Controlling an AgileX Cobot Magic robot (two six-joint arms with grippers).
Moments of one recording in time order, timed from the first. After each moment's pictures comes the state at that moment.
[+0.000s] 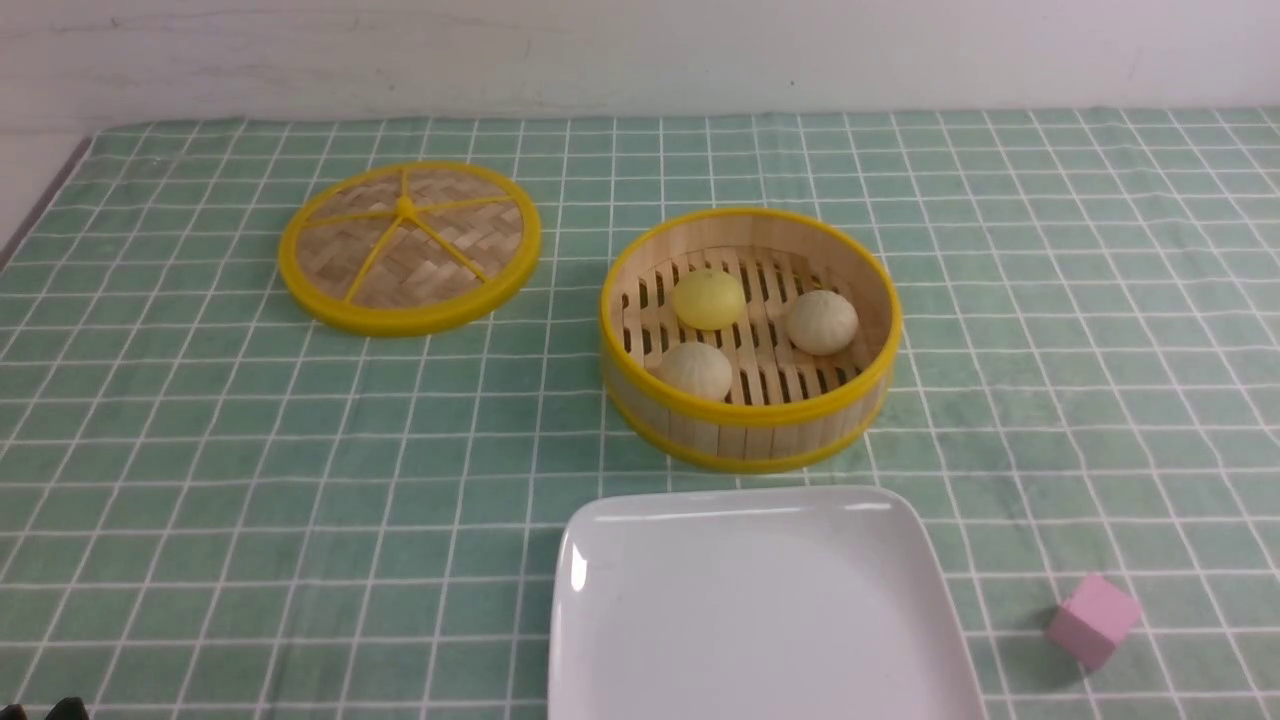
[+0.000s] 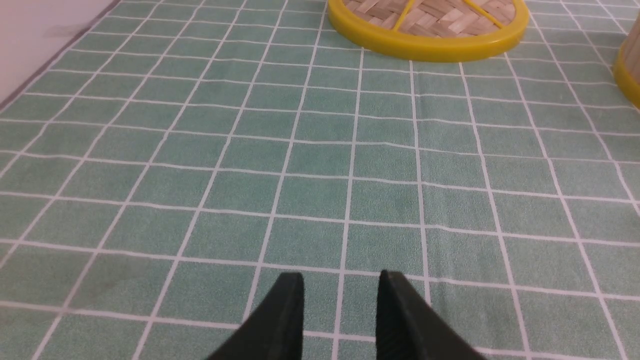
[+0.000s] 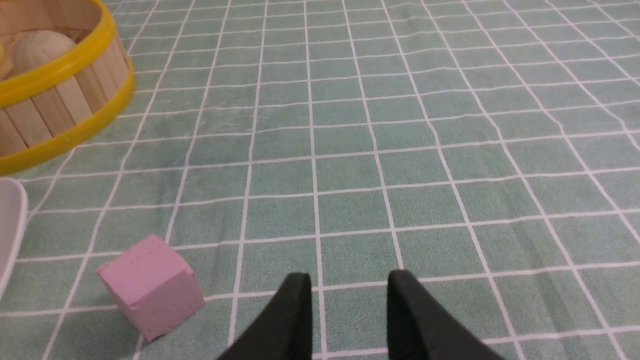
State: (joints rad) right arm 0.00 -0.01 0.01 -0.11 0.40 0.22; left arm -0.02 -0.01 0.03 0.13 0.37 -0.18
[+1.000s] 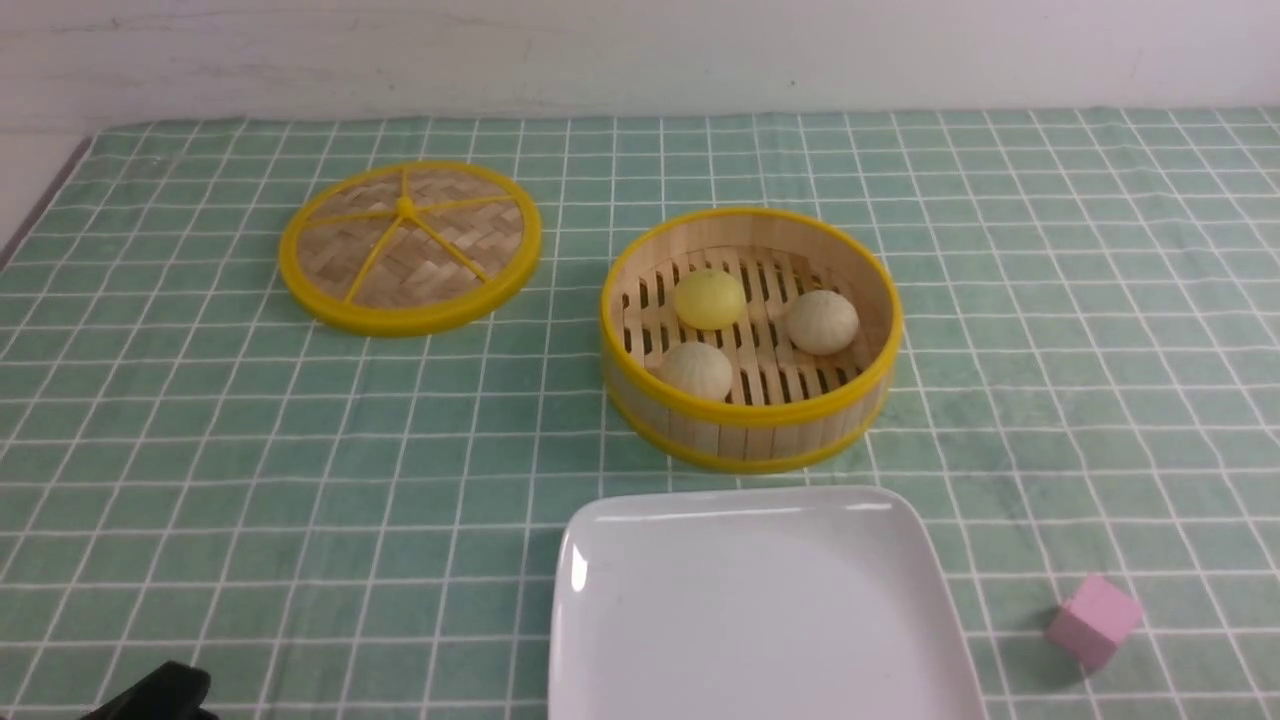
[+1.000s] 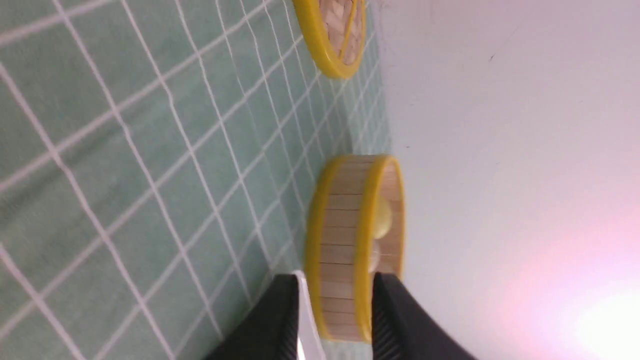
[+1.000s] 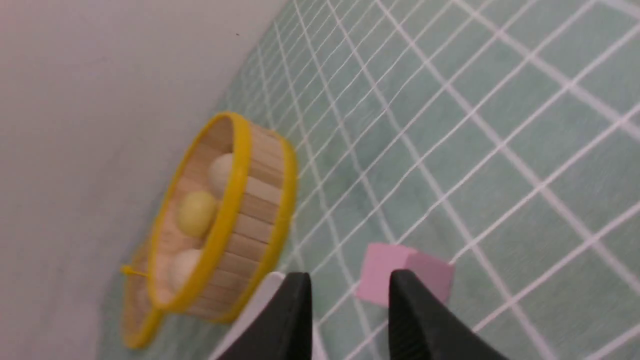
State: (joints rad) right arm 0.00 -0.01 0.02 0.46 0.37 0.67; left arm -0.02 -0.01 0.03 -0.68 0.34 -0.83
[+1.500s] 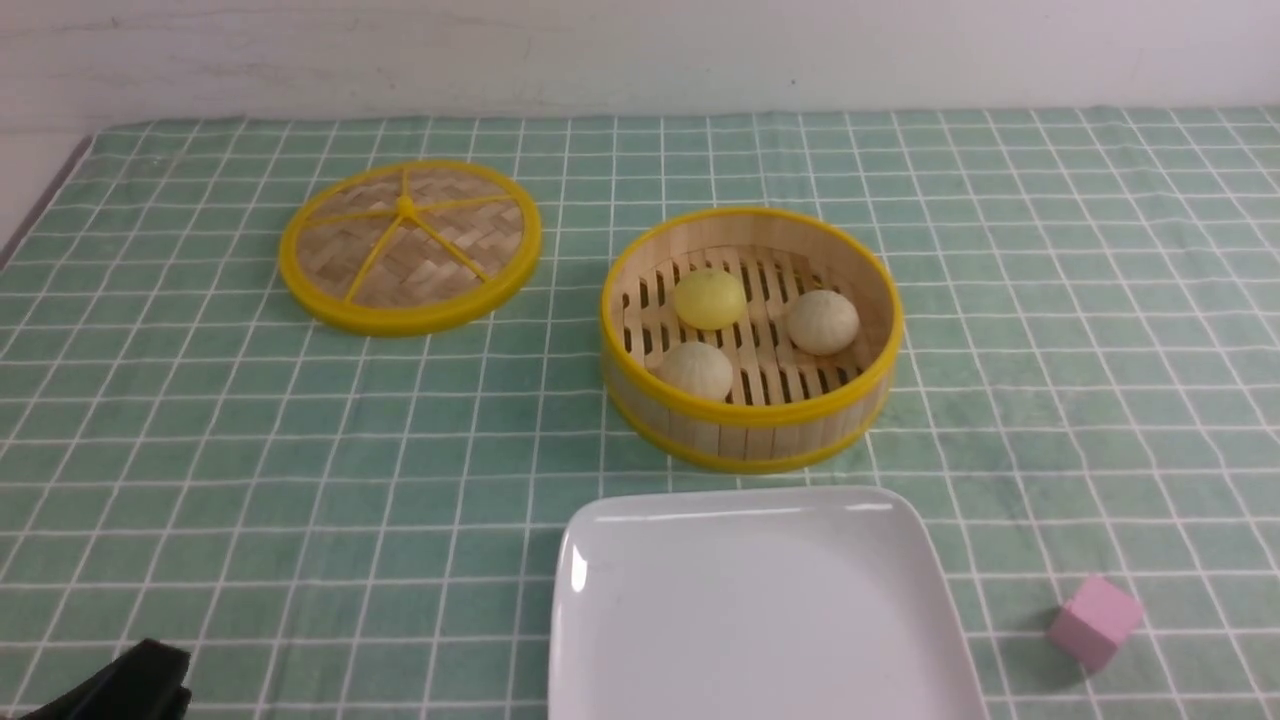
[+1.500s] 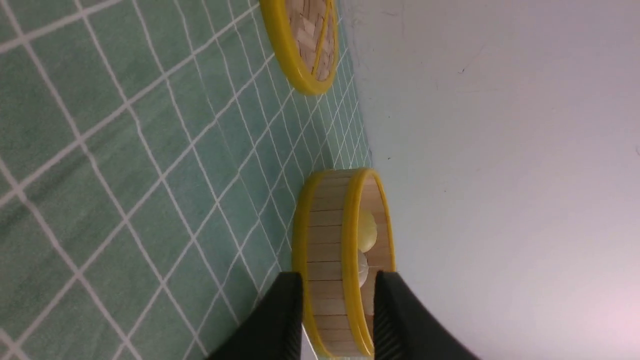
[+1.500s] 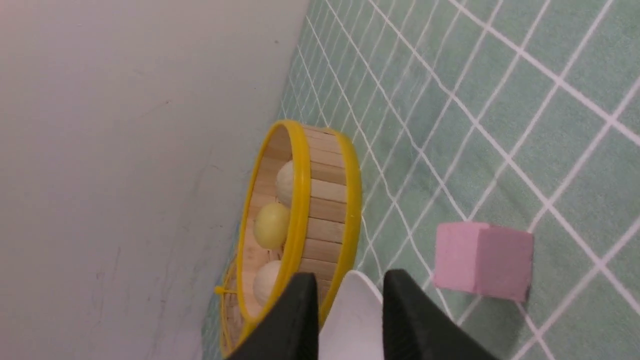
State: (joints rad) right arm 0.00 -0.01 0.00 0.59 0.31 0.64; left arm -0.02 -0.01 -0.01 -0.66 0.31 -0.66
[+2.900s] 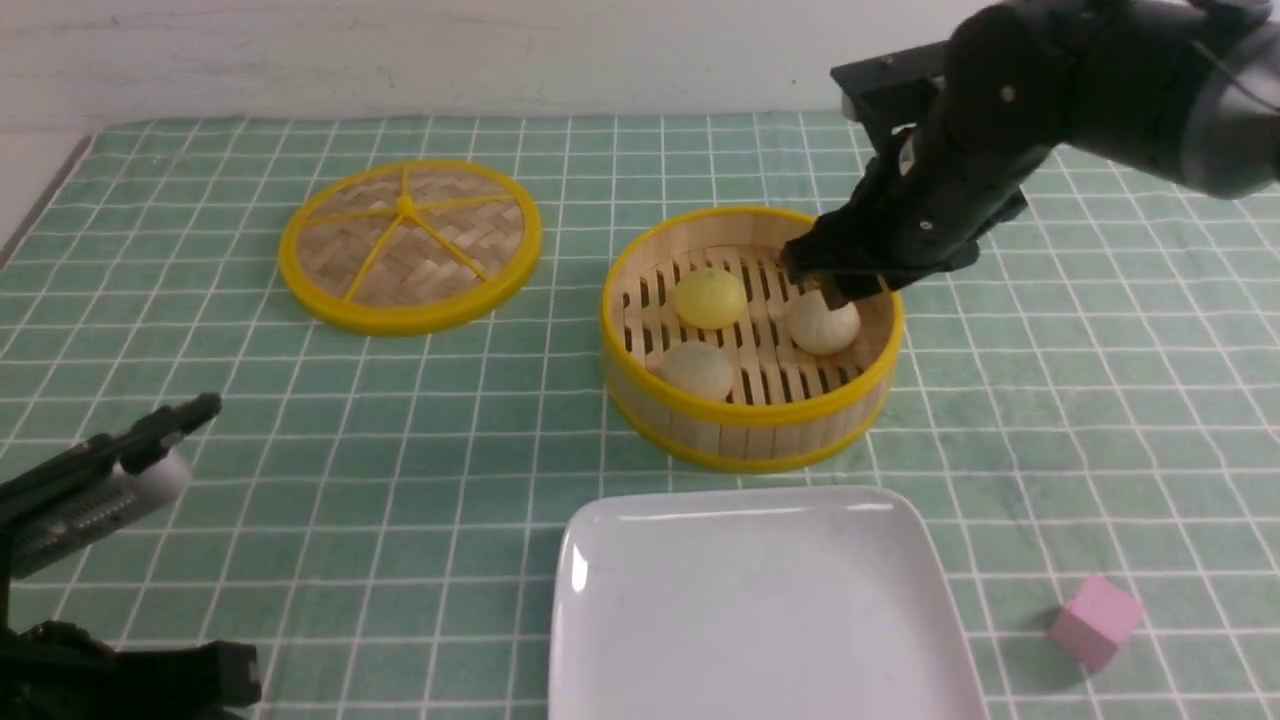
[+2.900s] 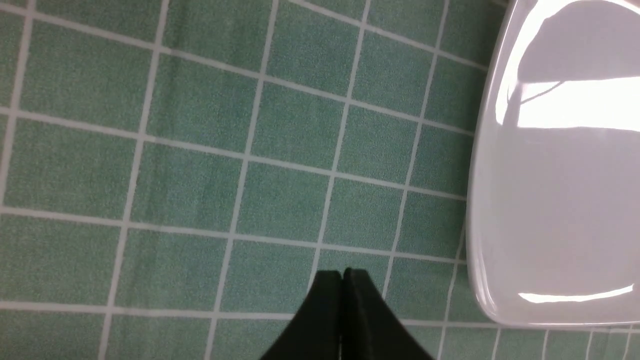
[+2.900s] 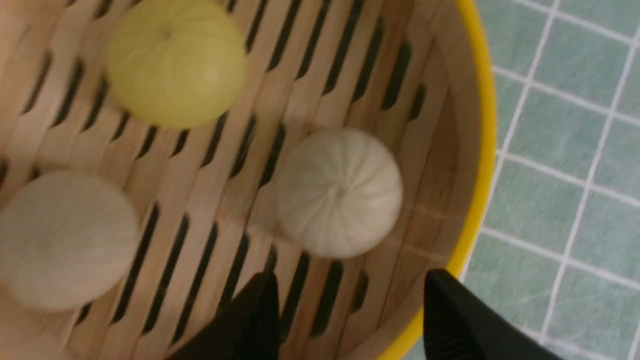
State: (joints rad) right arm 0.44 1.98 -1.70 -0.11 0.83 0.22; left arm -0.02 0.82 -0.54 -0.42 0.97 -0.10
